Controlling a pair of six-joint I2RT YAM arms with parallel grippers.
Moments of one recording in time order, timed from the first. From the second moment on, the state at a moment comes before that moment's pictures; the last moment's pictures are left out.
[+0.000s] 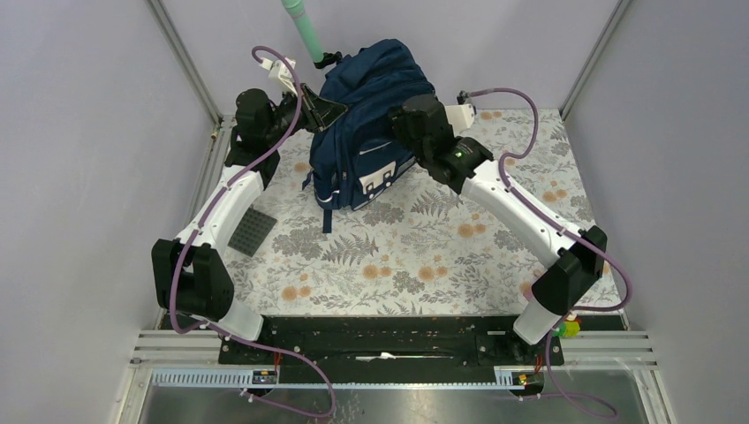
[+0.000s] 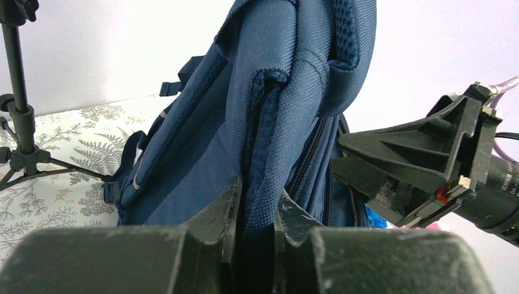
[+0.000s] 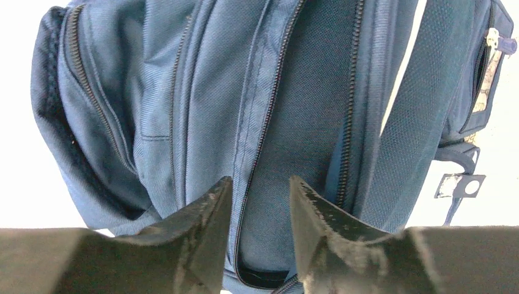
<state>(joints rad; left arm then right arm) -0.18 1.53 1.34 0.24 0.62 -0.57 0.71 1.67 1.71 -0.44 0.56 1.45</state>
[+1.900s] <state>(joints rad) -0.18 1.43 1.37 0.11 0.63 -0.57 0.61 1.67 1.82 -0.47 0.27 0.75</state>
